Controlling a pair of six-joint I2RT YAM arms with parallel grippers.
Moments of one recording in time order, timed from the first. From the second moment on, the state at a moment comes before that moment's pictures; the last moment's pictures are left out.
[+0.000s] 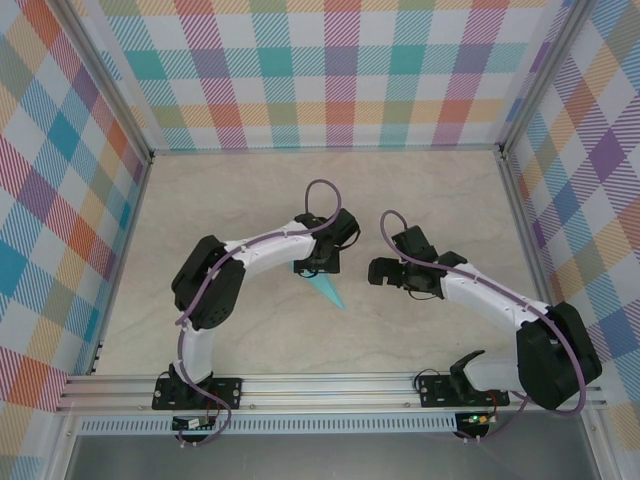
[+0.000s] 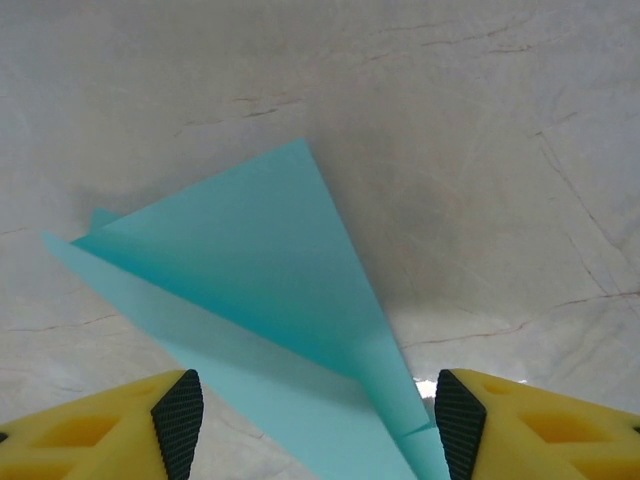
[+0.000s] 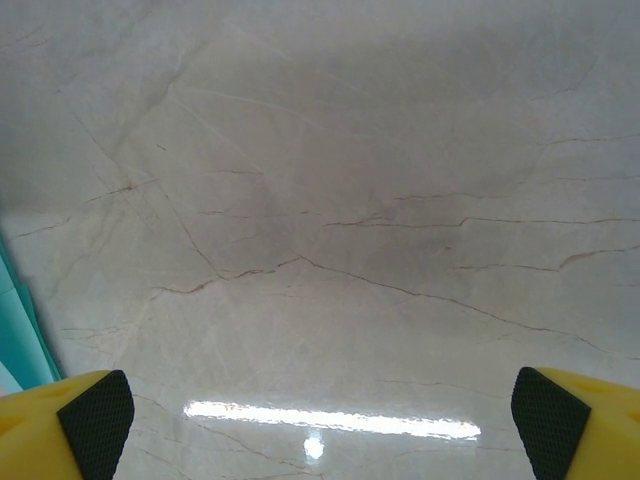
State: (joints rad) left arm -0.82 2.02 1.53 -0.92 -0.26 -0.81; right arm 0.53 1.29 0.73 -0.52 0.03 0.58
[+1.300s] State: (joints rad) left arm -0.84 1.86 1.36 -0.89 -0.29 -0.94; right arm 0.53 1.32 0.73 -0.56 0.08 0.60
